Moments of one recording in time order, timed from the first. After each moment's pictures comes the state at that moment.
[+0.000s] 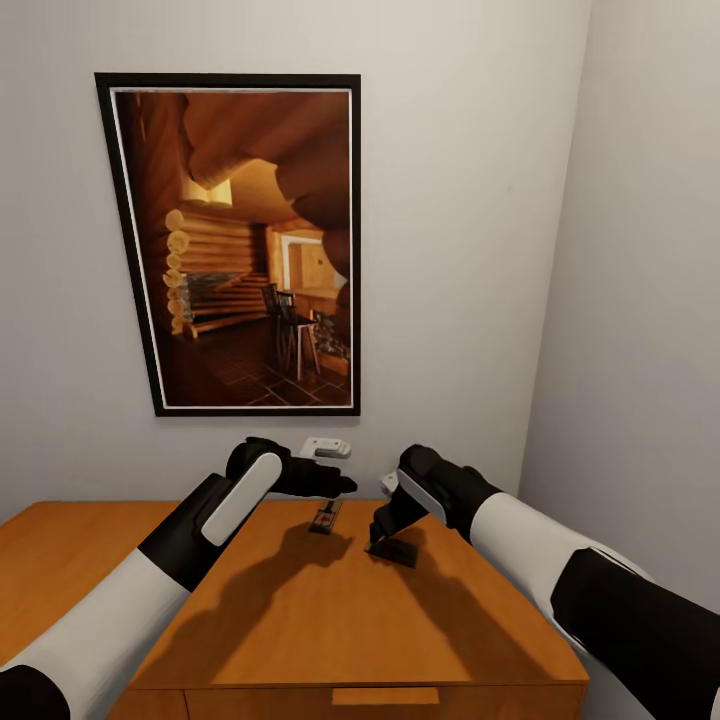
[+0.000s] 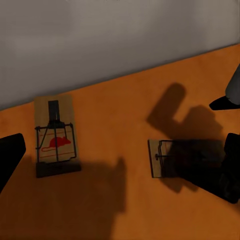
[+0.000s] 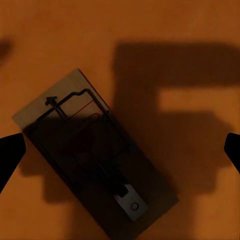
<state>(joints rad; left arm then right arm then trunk) -0.82 0.08 -0.58 -1.23 0.94 1.04 0.35 -1.09 0.09 0.94 -0.47 -0.63 1.05 0.11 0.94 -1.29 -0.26</state>
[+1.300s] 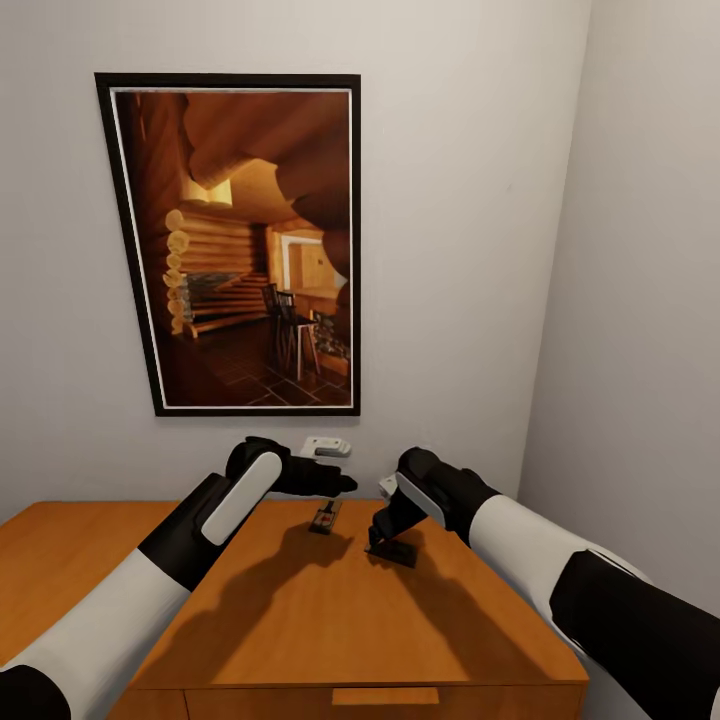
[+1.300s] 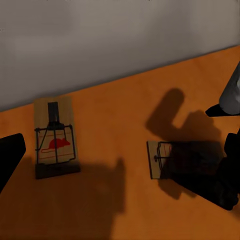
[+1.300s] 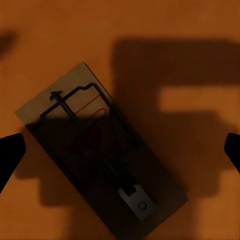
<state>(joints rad) -0.82 0.08 -0.57 -1.23 0.94 1.04 0.35 -1.08 0.10 0.95 -0.46 -0.64 1.05 0.11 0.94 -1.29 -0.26</state>
